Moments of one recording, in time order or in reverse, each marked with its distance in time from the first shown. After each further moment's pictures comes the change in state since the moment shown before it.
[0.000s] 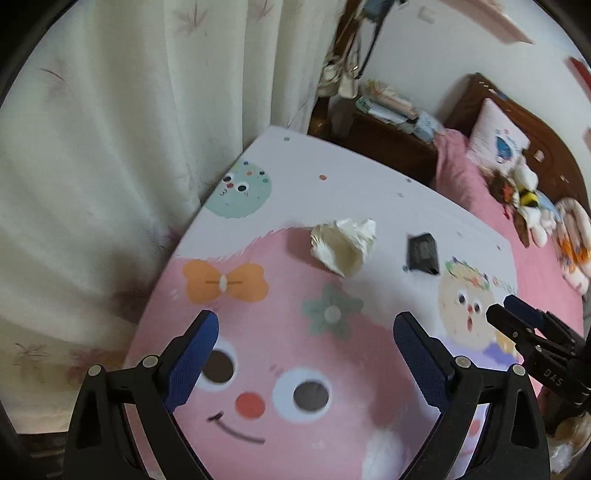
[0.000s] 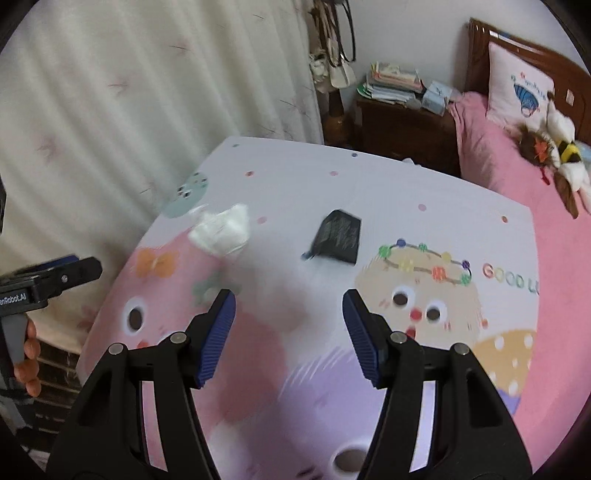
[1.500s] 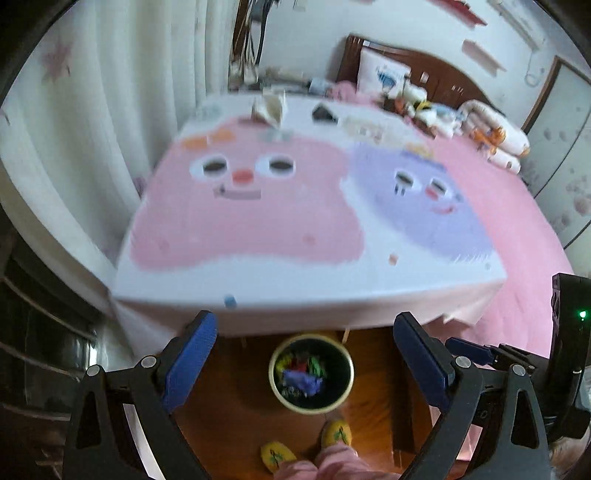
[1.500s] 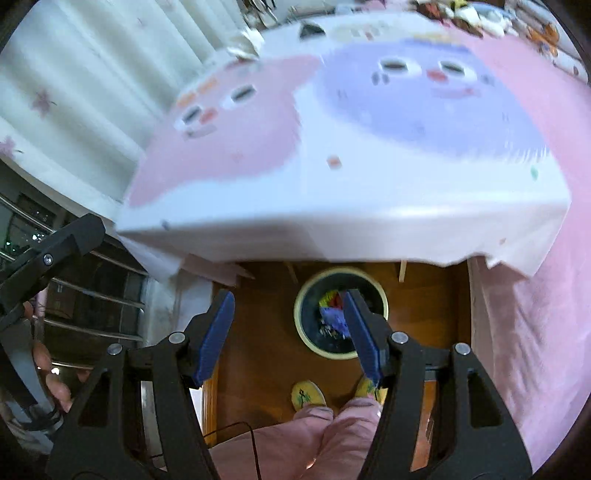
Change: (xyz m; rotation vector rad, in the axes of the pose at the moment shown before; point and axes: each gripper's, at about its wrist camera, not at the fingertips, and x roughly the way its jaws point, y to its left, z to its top) left arm -0.167 0.126 -0.391 0.415 -0.072 -0.226; right arm -0.129 0.226 -0.443 0.375 0.035 -0.095
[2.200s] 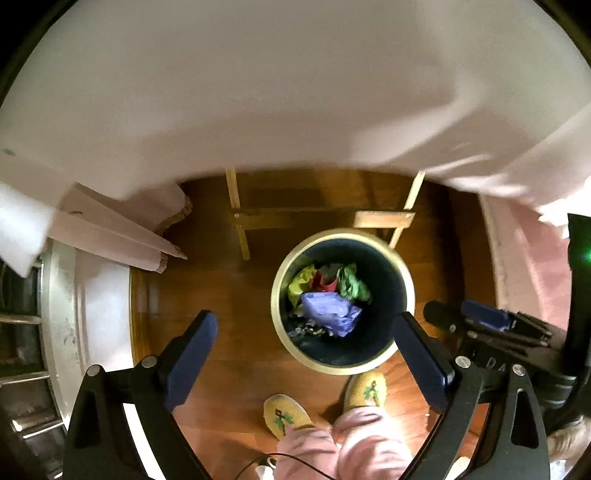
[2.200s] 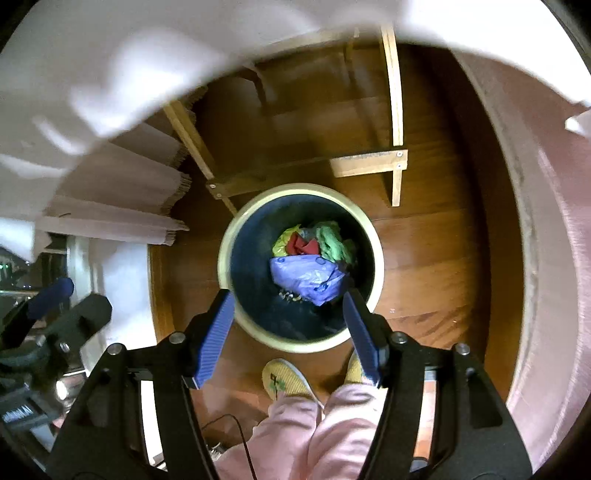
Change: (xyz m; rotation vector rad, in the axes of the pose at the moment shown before) left arm 0.297 0.017 -0.162 -0.032 0.371 0.100; right arm 0.269 -0.122 -0.090 0.148 0.268 -0.064
